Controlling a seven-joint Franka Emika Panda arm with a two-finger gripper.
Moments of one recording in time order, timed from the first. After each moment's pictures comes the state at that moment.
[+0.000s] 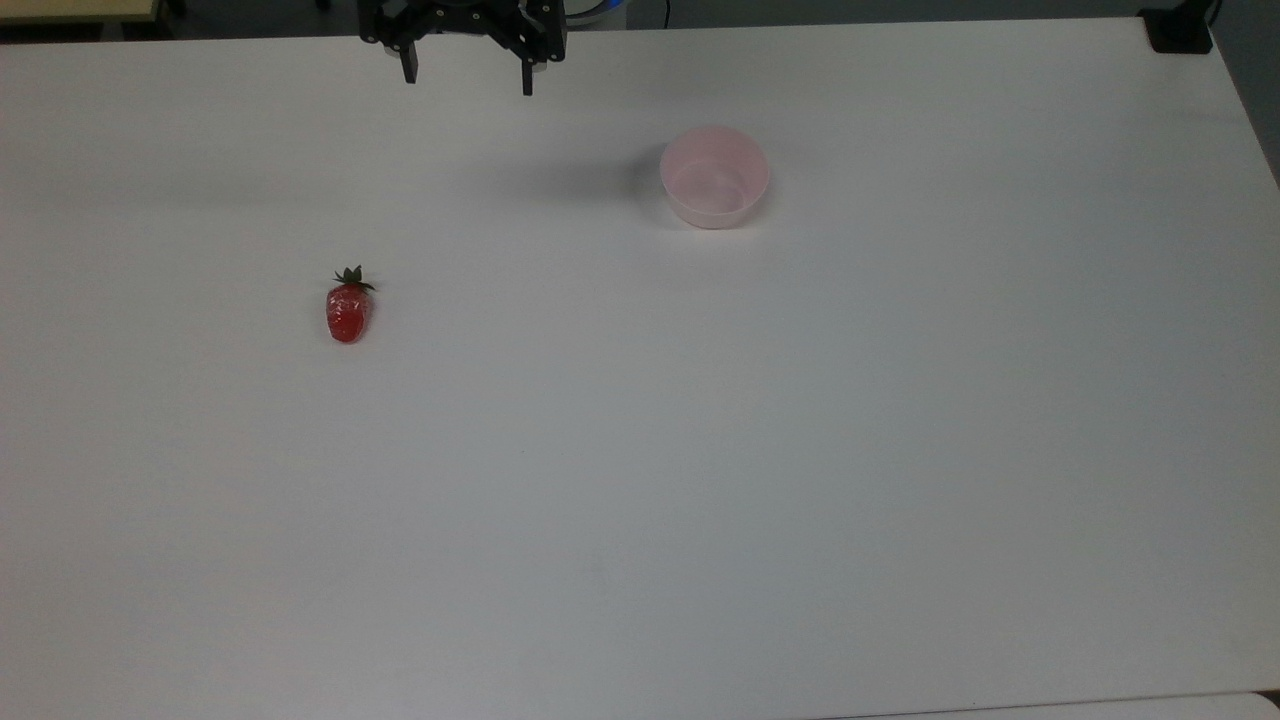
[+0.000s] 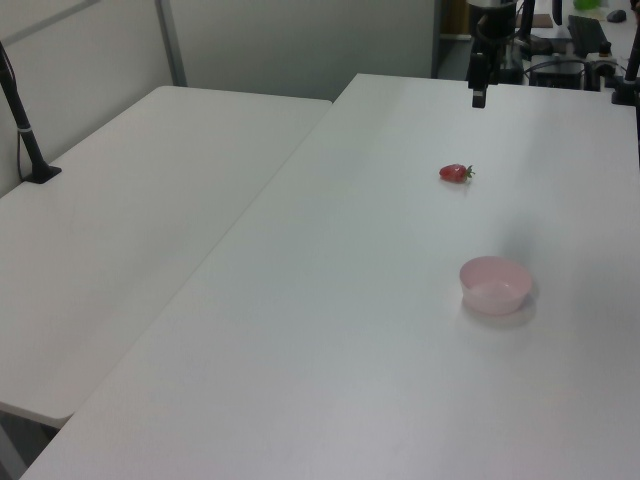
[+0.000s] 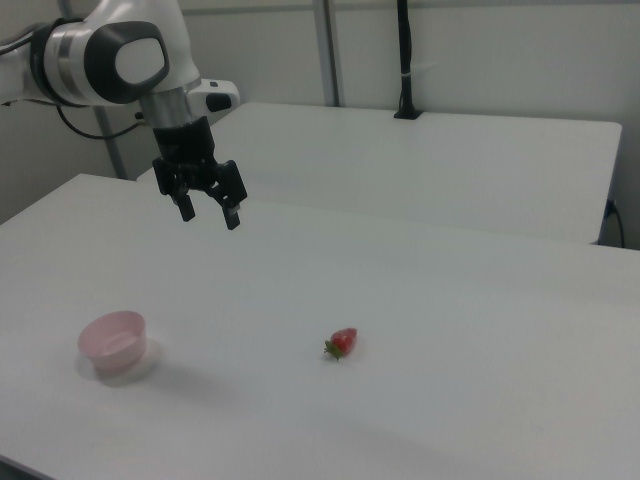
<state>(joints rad) 0.03 -0.04 -0.04 -1.78 -0.09 1.74 0.03</state>
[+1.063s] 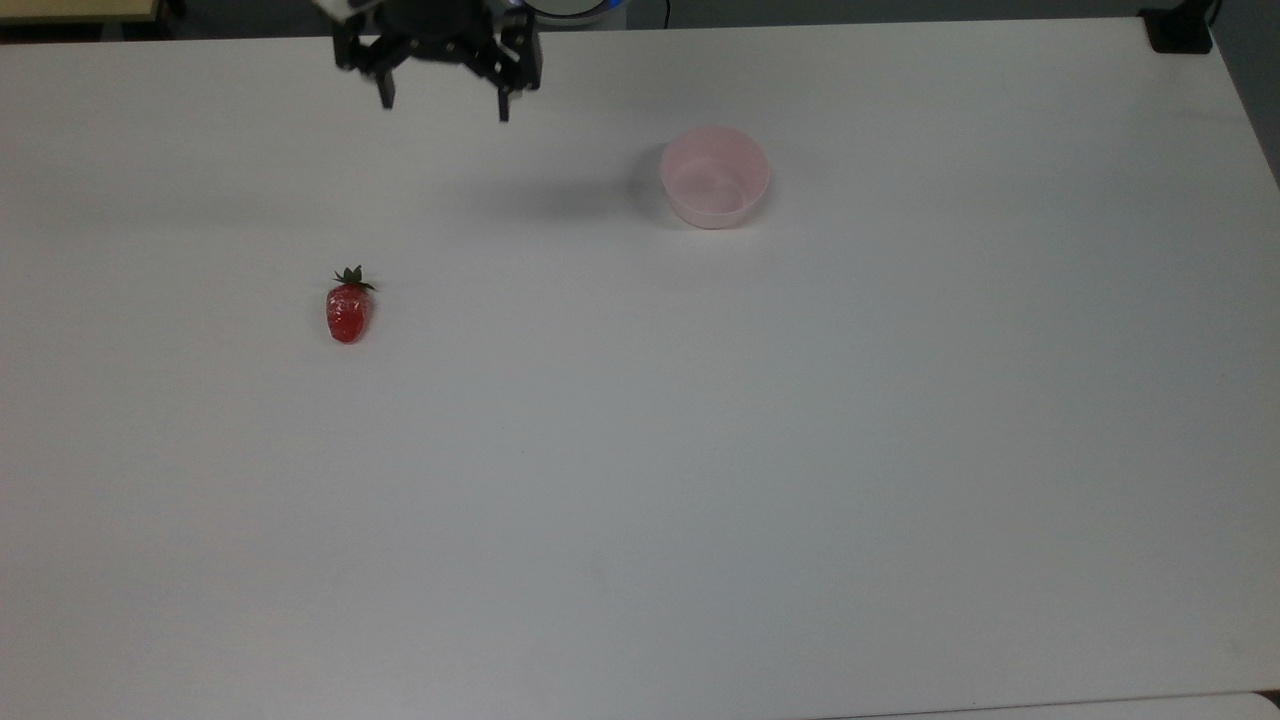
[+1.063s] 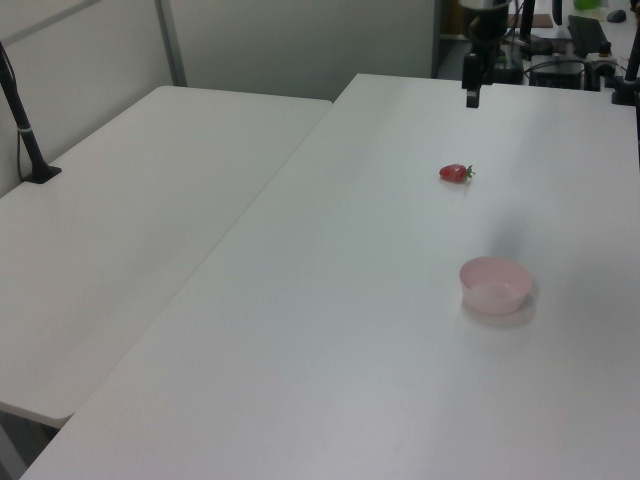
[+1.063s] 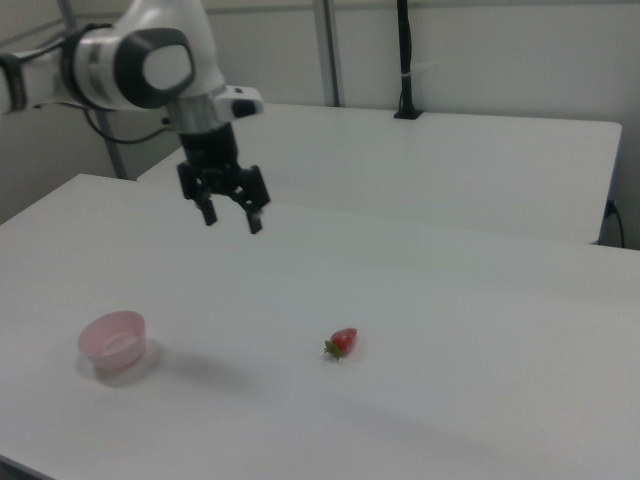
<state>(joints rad) 0.00 0.05 -0.05 -1.71 -0.09 1.75 -0.01</state>
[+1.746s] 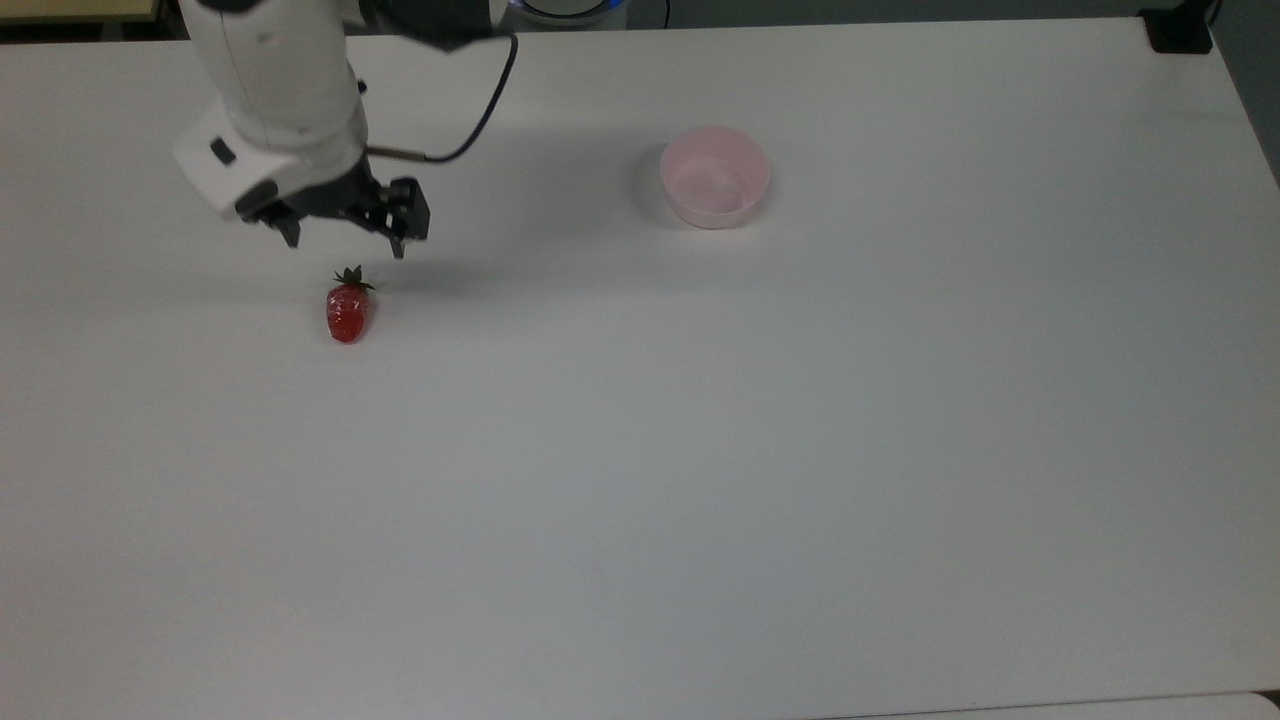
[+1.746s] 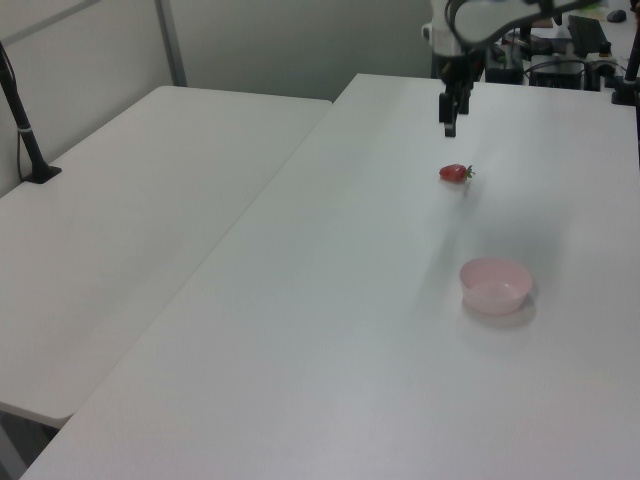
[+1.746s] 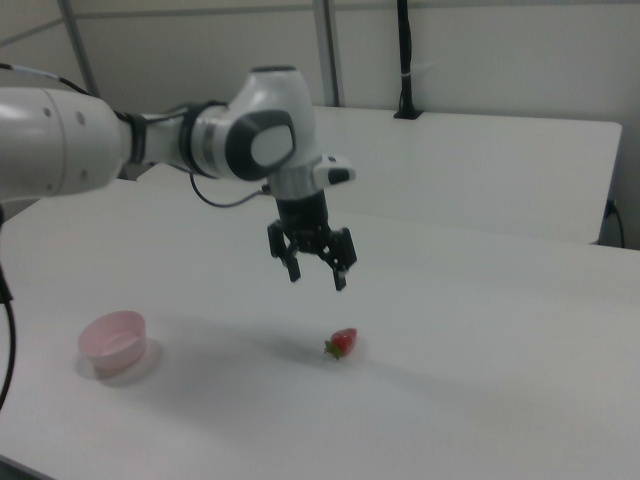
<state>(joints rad) -0.05 0.33 -0.15 -1.63 -0.09 1.92 -0.15</state>
